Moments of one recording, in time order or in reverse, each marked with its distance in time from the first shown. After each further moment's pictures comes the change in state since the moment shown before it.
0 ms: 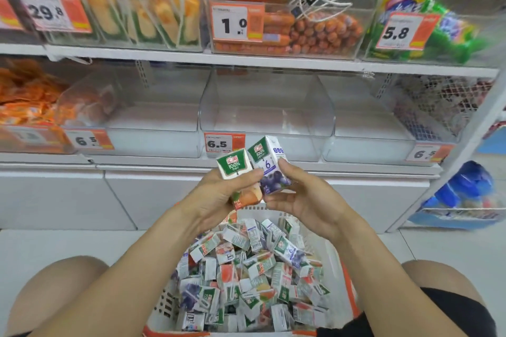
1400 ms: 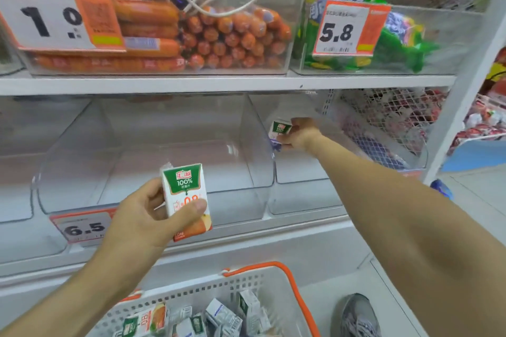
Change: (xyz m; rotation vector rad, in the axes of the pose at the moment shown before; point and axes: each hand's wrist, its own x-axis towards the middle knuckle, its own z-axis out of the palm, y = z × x) left_hand 0.156 -0.005 0.030 0.365 0.154 0.273; right_hand 0.264 -0.142 -0.265 -0.620 0.588 -0.142
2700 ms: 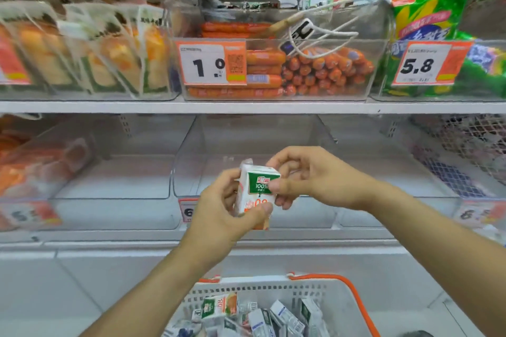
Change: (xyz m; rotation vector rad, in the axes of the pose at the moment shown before) left_hand -0.031 0.020 -0.043 0.171 0.018 0.251; right_hand -0.229 -0.091 0.081 -0.026 -0.712 -0.481
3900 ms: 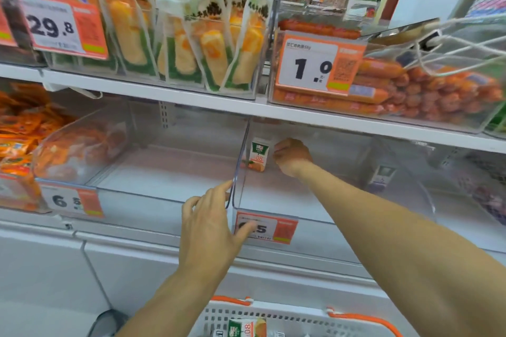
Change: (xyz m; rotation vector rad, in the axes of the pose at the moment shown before) left_hand 0.023 -0.087 -0.097 0.841 0.363 0.056; right_hand 0.246 0.085 0.043 -0.401 0.438 0.285
